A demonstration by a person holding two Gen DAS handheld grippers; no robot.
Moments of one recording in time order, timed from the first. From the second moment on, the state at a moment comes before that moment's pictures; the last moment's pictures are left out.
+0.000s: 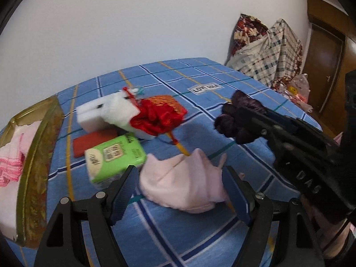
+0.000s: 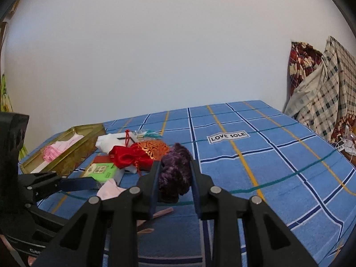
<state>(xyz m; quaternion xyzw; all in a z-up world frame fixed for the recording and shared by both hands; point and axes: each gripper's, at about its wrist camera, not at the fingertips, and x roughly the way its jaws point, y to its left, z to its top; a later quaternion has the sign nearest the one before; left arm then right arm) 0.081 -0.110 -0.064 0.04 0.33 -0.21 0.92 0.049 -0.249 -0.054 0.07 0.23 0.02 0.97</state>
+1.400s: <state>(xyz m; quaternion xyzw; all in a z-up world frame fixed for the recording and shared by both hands) 0.064 -0.092 -0.058 0.03 0.23 -0.18 0.96 0.031 -0.247 -0.056 0.06 0.19 0.01 0.98</state>
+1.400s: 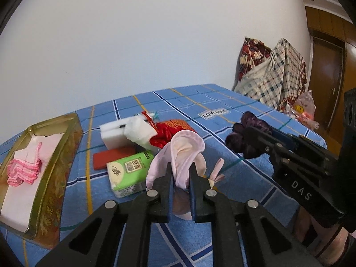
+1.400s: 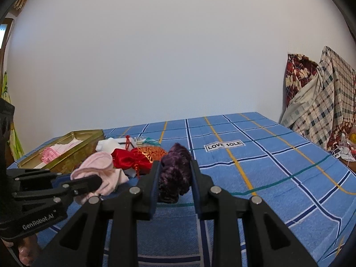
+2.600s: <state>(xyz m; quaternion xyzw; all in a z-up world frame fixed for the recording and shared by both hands) 0.022 -0.071 -0.048 0.02 0.11 -0.13 0.99 0.009 -0.250 -0.051 0.05 0.12 0.01 0.99</state>
